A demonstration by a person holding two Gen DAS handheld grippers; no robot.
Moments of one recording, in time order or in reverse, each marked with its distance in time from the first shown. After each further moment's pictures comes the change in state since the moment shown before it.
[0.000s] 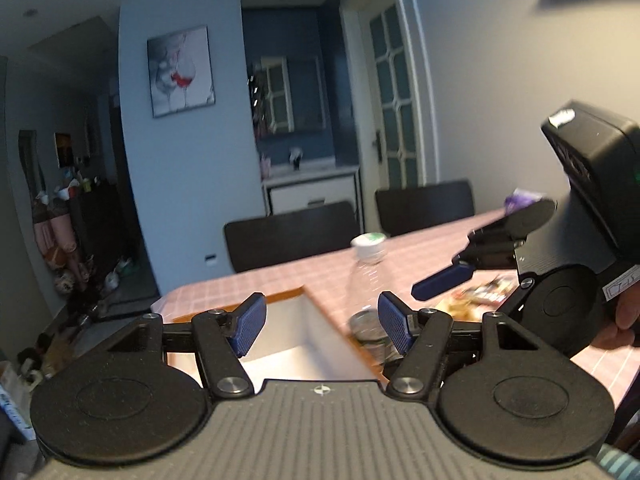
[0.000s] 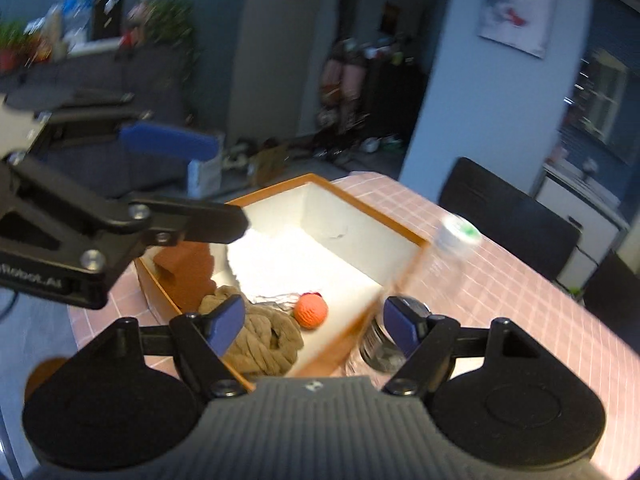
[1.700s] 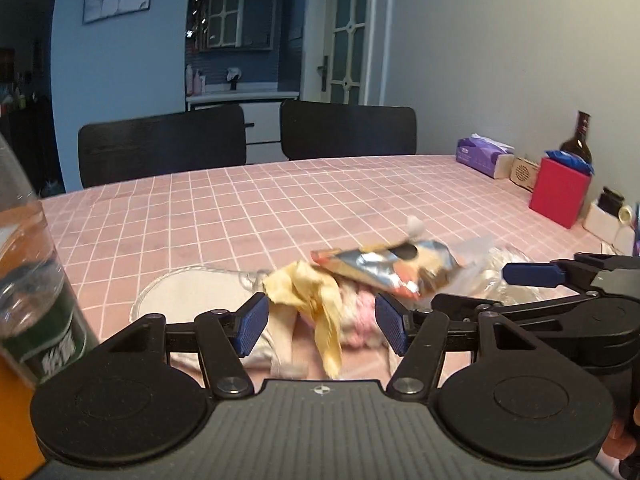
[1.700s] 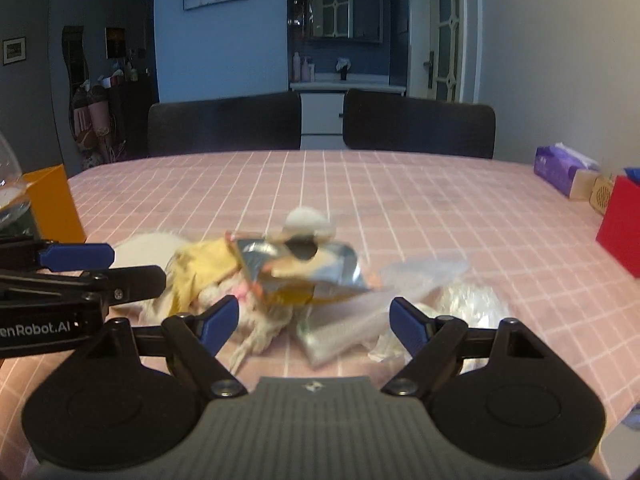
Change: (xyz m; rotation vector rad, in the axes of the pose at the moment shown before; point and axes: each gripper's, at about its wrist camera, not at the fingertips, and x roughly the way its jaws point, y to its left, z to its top) left arm 0.195 -0.185 -0.042 -0.108 0.177 -0.173; right arm -0.007 -0.201 -0.198 0.528 -0.006 -0.542
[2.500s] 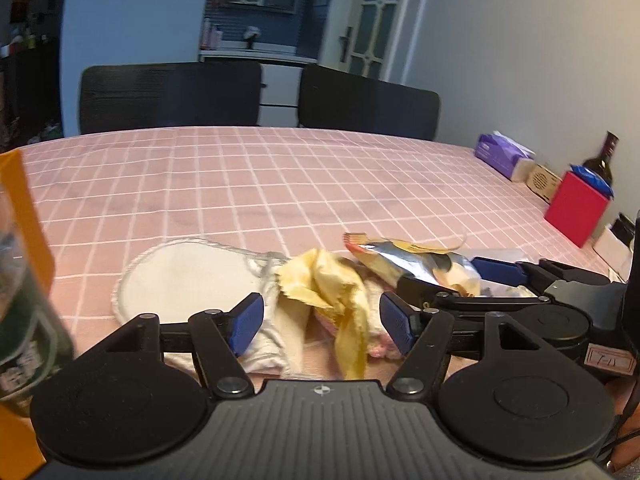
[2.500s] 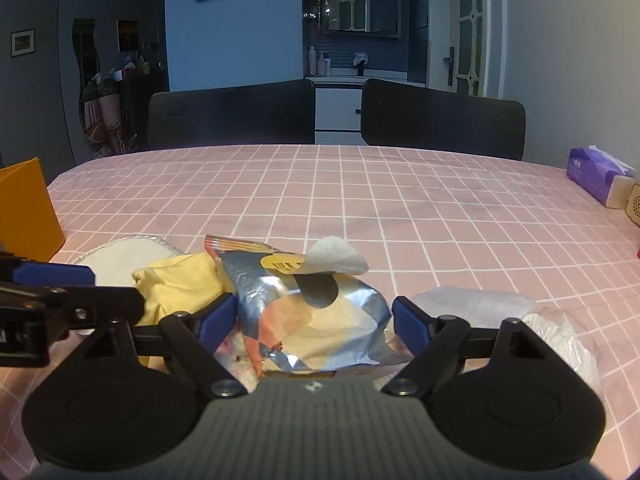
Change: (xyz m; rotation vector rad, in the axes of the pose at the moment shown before) left arm 0.041 0.032 0.011 -0.149 0.104 -0.019; right arm 0.070 0.000 0.007 -0.012 0.014 0.049
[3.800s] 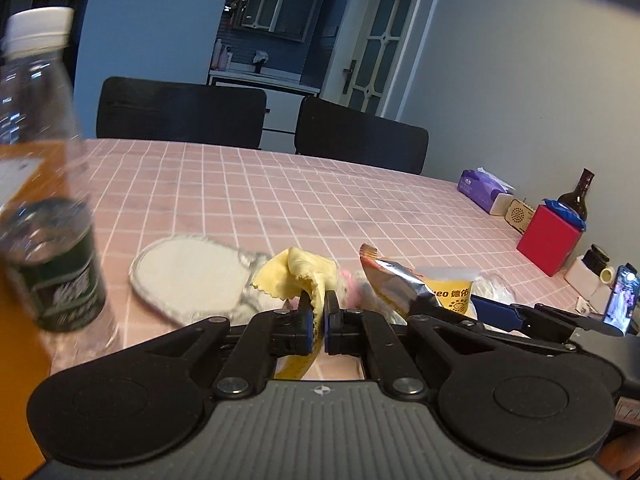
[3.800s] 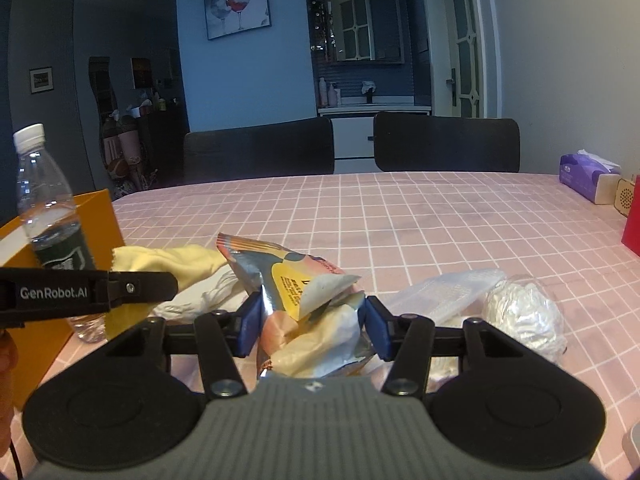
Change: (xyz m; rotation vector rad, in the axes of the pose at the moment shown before) left arm -0.052 -0.015 -0.018 -0.067 -0.090 -0.030; right arm -0.099 0.015 -0.026 0.051 -0.088 0.072
